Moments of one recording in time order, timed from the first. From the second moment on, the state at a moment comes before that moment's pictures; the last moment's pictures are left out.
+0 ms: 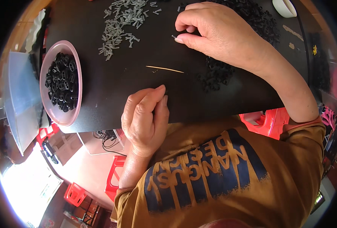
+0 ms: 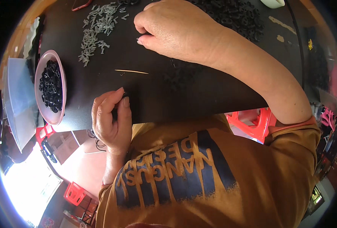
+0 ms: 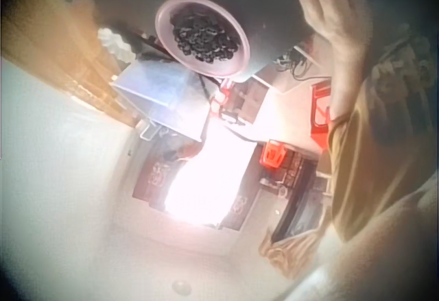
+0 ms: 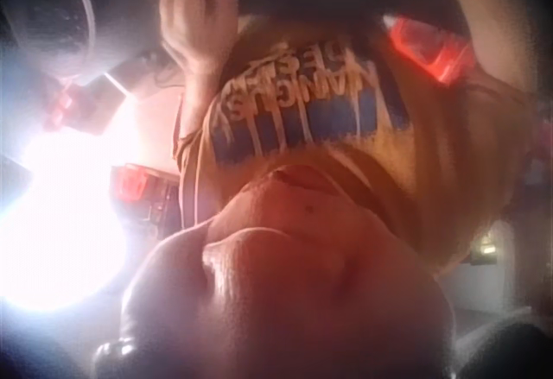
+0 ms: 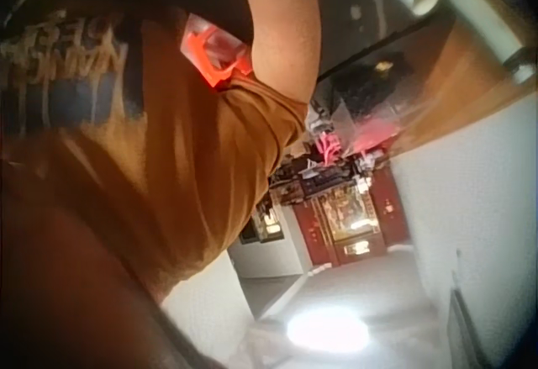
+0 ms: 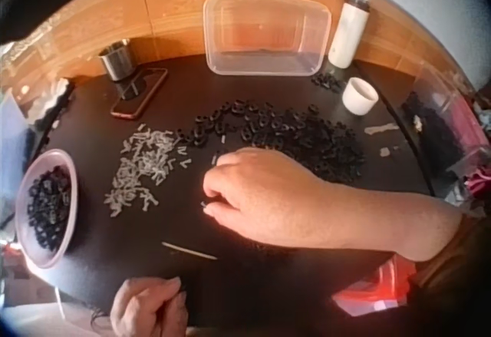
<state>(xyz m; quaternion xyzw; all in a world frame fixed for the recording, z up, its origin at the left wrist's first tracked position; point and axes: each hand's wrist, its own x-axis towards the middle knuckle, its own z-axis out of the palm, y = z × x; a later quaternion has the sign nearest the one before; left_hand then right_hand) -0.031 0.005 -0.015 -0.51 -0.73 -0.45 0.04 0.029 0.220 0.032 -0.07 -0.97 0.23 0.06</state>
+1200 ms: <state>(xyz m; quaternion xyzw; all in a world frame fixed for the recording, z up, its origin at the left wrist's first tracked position) -0.011 0.011 0.020 -0.19 -0.52 -0.76 -0.34 0.084 0.152 0.034 -0.11 -0.66 0.72 0.18</state>
